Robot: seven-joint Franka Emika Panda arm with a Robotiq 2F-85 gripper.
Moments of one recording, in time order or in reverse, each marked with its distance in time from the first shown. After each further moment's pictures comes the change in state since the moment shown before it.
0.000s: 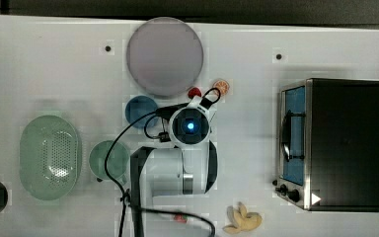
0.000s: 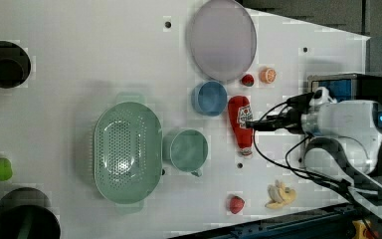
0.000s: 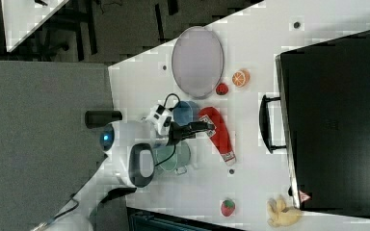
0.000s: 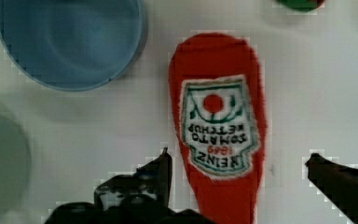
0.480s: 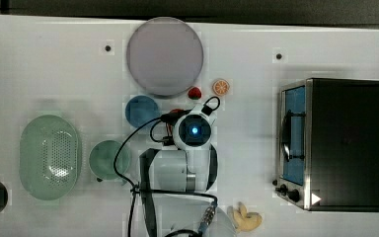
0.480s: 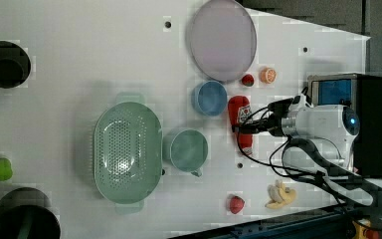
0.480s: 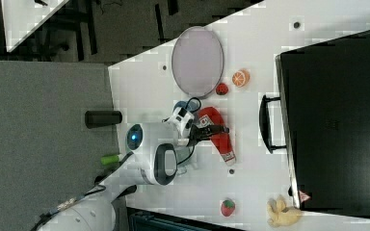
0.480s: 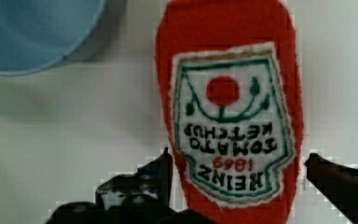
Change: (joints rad) arm -0.005 0.158 -0.017 -0.010 0.000 0.135 -0.012
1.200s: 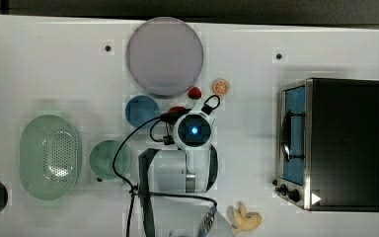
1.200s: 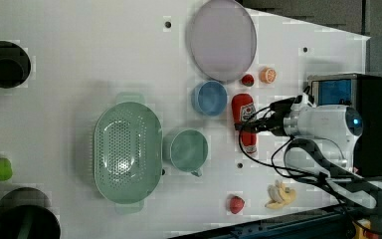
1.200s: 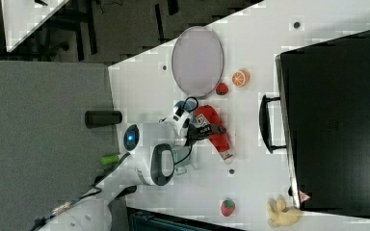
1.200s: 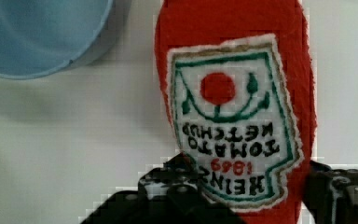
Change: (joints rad) arm 0.013 -0.047 -0.010 -0.008 0.001 -0.023 -0.008
